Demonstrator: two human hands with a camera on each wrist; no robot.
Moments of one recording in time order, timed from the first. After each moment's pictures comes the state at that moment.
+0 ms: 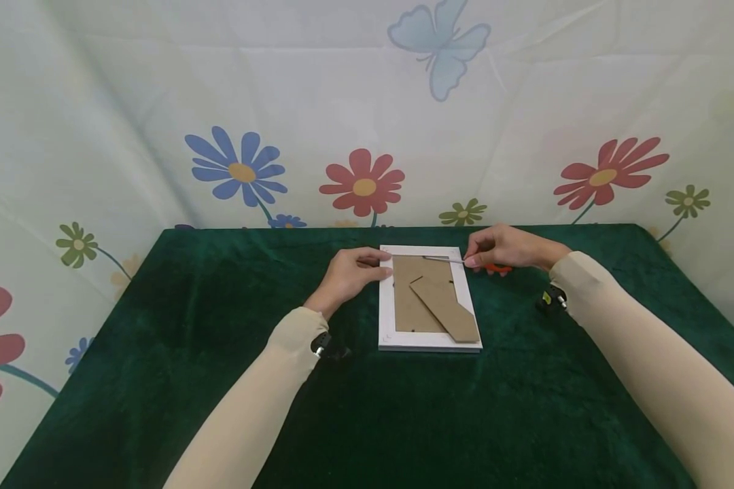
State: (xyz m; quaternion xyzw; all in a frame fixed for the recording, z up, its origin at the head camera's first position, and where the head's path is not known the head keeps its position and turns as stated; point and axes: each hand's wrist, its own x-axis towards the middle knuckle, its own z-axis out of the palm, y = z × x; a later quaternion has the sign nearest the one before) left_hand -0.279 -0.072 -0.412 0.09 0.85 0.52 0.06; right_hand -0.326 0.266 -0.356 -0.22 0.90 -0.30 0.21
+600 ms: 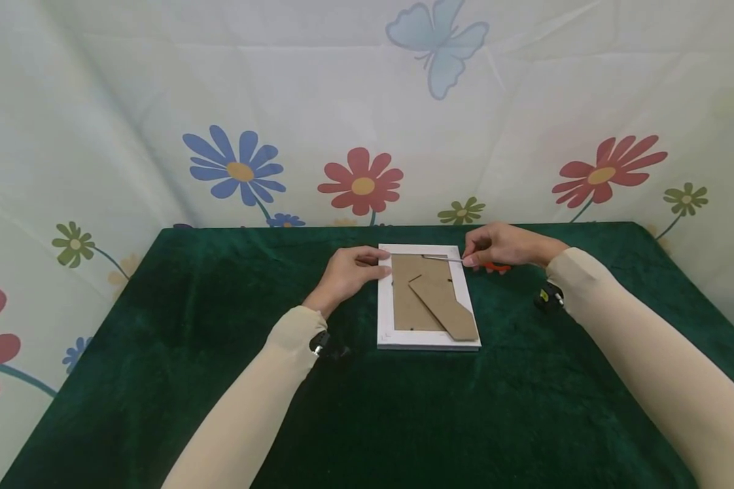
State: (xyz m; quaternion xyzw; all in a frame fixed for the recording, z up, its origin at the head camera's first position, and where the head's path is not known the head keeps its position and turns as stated) left_hand -0.279 -0.072 -0.413 0.09 0.85 0.52 0.05; right_hand -0.326 0.261 -0.352 -0.24 0.91 -0.27 0.21
